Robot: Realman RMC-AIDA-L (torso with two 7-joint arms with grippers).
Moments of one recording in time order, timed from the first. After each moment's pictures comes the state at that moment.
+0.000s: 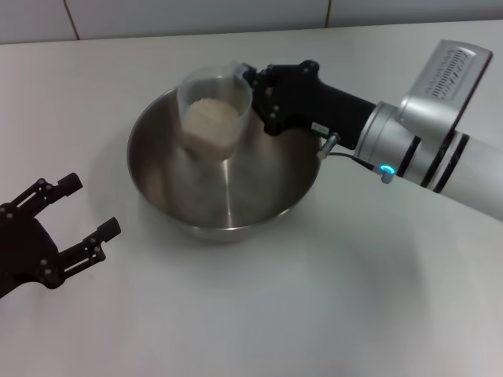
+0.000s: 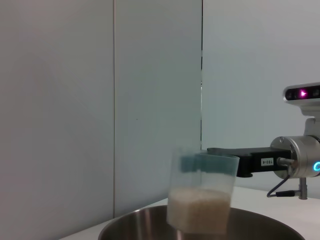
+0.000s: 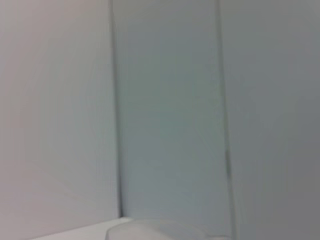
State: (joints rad) left arm -0.25 -2.05 0.51 0.37 1.79 1.73 -0.71; right arm 0.79 2.08 0.31 0.08 -2.44 -1.22 0.58
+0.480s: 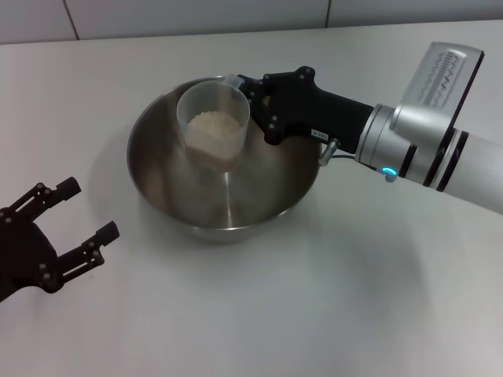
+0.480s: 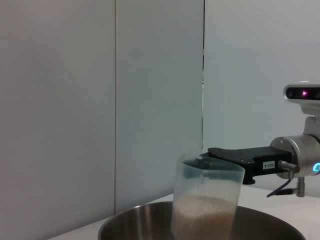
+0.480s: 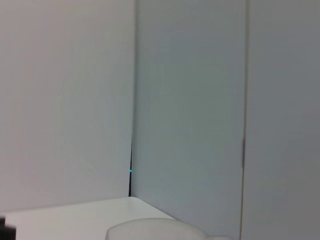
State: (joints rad) left arm -0.24 -2.05 0.51 0.37 1.79 1.73 -0.71; right arm 0.80 2.08 0.29 0.05 -2.47 -1.22 0.54
